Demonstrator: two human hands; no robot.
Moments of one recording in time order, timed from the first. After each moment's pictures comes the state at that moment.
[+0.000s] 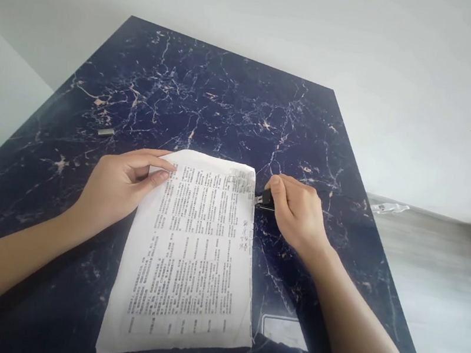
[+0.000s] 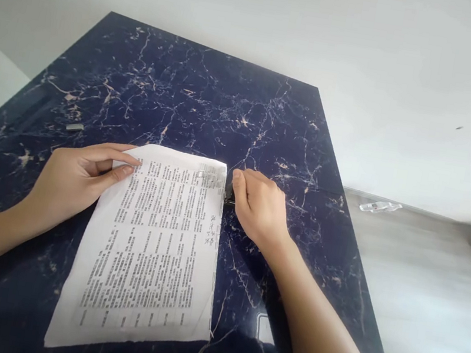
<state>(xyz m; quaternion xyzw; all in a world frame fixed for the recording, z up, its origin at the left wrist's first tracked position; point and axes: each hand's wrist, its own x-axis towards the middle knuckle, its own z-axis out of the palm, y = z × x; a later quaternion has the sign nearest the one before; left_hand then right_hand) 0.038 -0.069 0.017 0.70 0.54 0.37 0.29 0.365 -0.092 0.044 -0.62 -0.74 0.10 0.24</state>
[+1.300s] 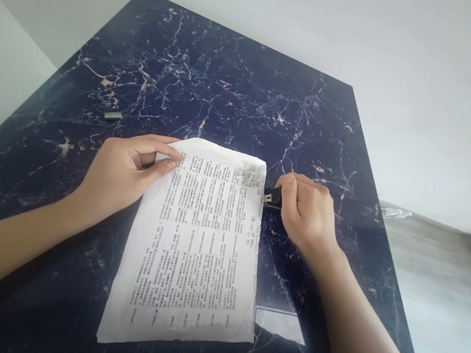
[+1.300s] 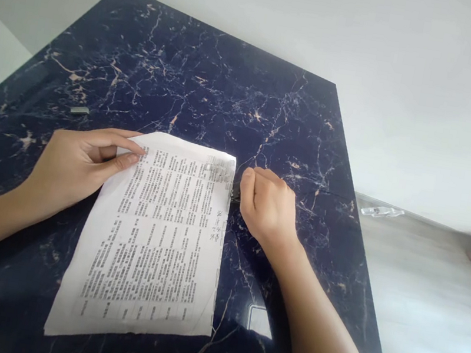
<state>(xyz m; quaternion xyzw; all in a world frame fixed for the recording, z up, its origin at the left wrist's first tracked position) 0.040 -0.070 0.025 0.69 0.55 0.37 0.30 0.361 -0.091 0.040 -0.61 -0.75 0.07 0.23</state>
